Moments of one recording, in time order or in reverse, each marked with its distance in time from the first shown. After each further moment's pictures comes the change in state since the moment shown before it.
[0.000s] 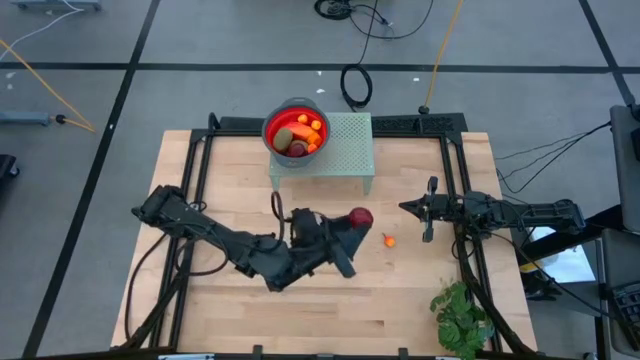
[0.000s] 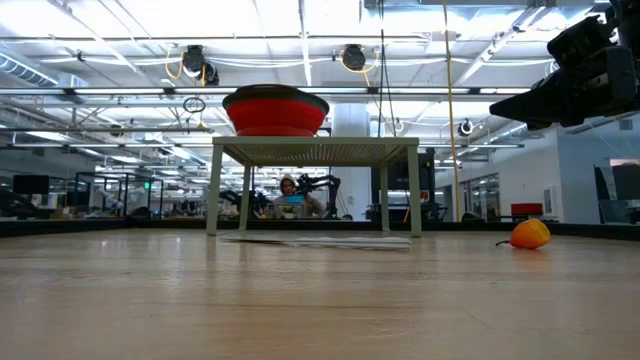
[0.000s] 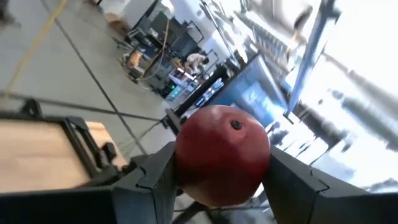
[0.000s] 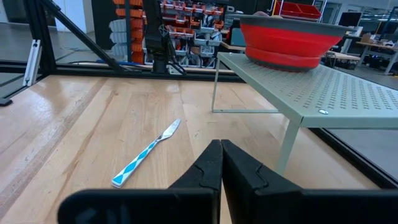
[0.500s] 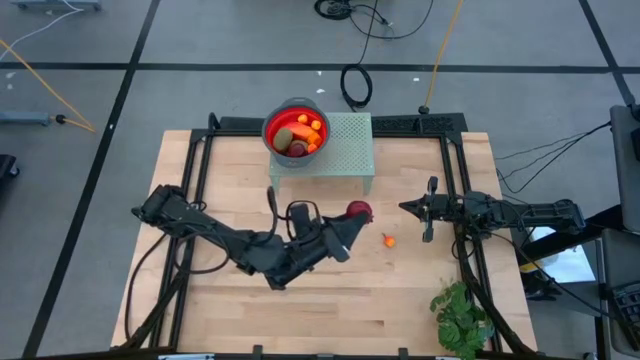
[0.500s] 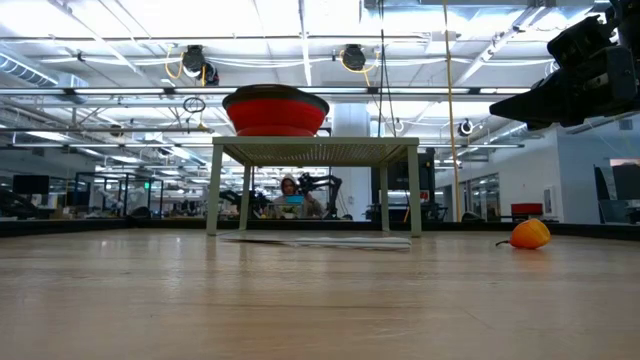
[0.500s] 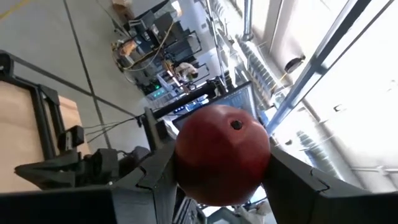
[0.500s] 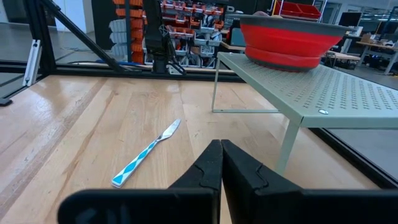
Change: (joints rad) left arm 0.013 0.000 0.000 0.102 -0.019 -0.237; right arm 0.000 0.000 0.000 0.000 0.000 0.000
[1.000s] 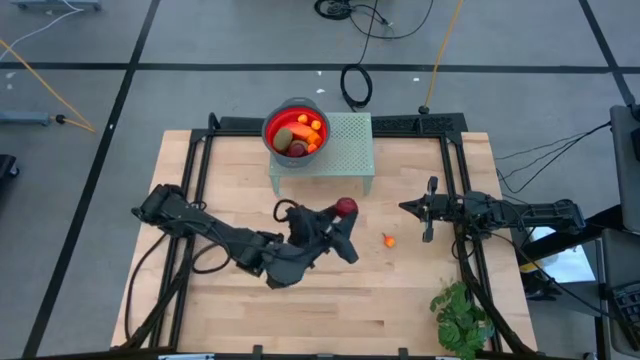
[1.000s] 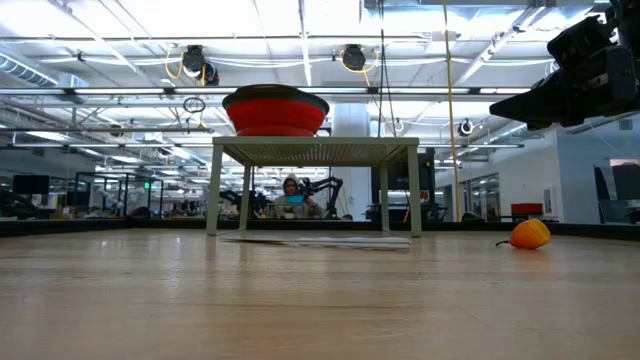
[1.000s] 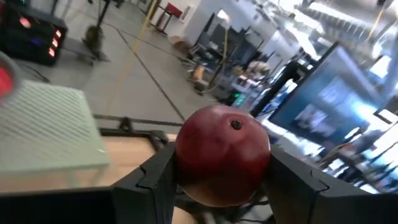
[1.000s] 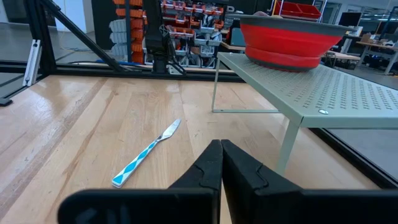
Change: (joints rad) left arm 0.009 -0.010 0.000 -0.411 -0.206 0.137; right arm 0.000 0.000 0.000 0.000 0.000 0.000
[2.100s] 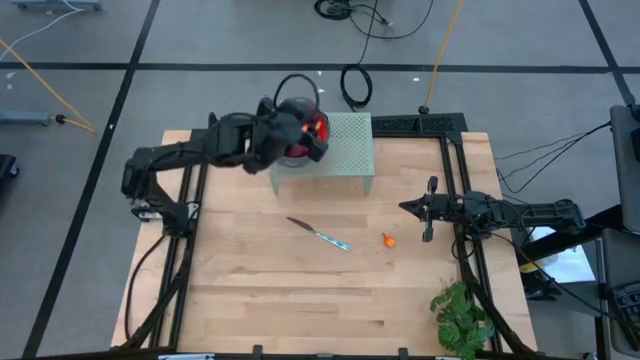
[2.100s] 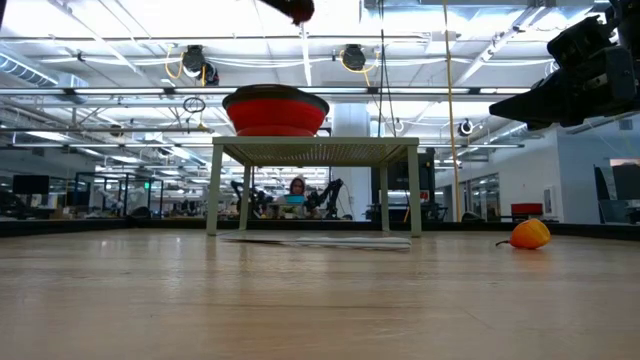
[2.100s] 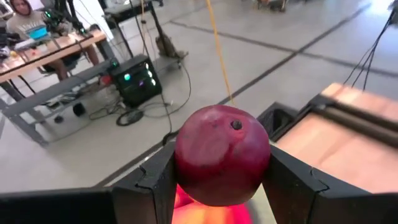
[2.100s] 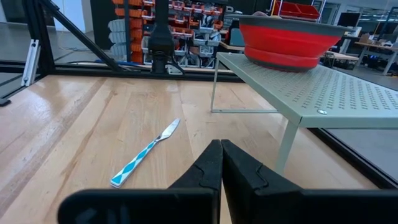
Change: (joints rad) left arm 0.558 -0.254 0.000 -0.663 0.416 0.538; right arm 0.000 0.001 0.000 0.000 0.004 -0.001
